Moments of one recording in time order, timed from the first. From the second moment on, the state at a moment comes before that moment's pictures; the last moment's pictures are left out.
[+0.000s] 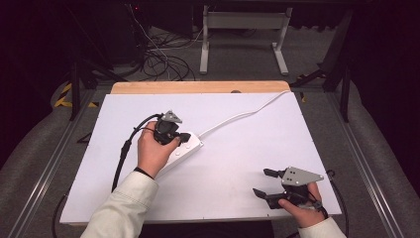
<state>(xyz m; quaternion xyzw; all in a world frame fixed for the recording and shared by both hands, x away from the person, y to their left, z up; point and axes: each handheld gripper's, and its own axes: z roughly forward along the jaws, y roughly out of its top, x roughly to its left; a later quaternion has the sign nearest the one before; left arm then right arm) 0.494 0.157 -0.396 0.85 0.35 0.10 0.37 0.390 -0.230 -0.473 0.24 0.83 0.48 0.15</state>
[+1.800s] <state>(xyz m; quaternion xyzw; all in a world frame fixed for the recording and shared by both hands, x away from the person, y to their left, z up) 0.384 0.237 -0.400 0.79 0.28 0.21 0.51 0.389 -0.231 -0.472 0.24 0.82 0.49 0.17</state>
